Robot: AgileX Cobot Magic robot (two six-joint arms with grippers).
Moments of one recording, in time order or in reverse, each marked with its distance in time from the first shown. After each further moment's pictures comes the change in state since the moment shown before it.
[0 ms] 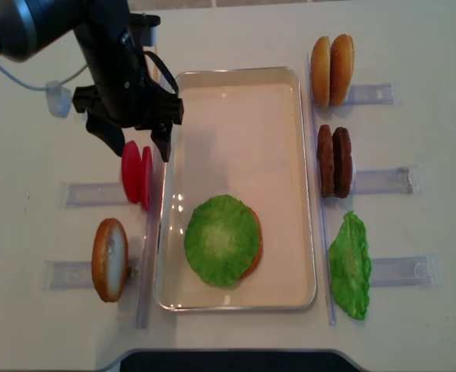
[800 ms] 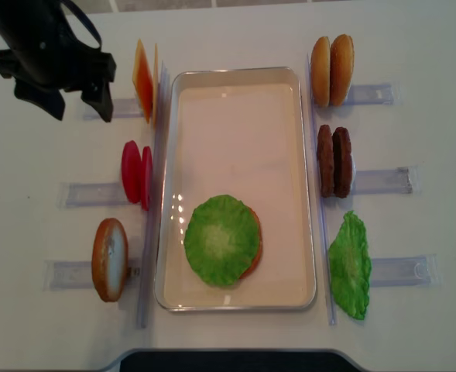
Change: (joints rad) left arm 0.202 -0.152 0.002 0.000 0.012 0.172; right arm 0.000 0.000 0.000 0.000 0.000 0.000
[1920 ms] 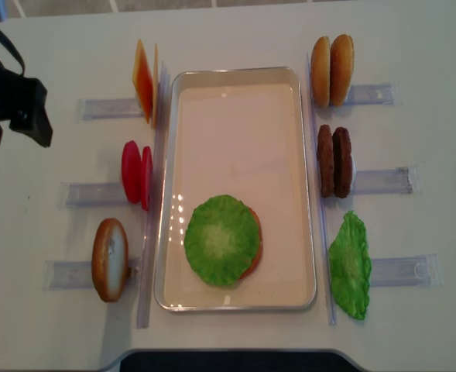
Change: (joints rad) left arm 0.269 -0.169 0.138 -0.030 0.003 0.213; right arm 0.000 0.000 0.000 0.000 0.000 0.000
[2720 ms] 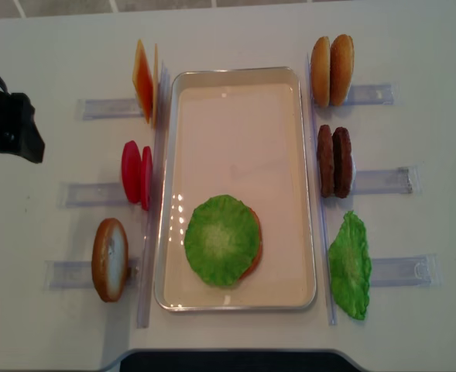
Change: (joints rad) left arm 0.000 -0.145 0.102 -0.027 0.002 0.027; right arm 0.000 0.000 0.000 0.000 0.000 0.000
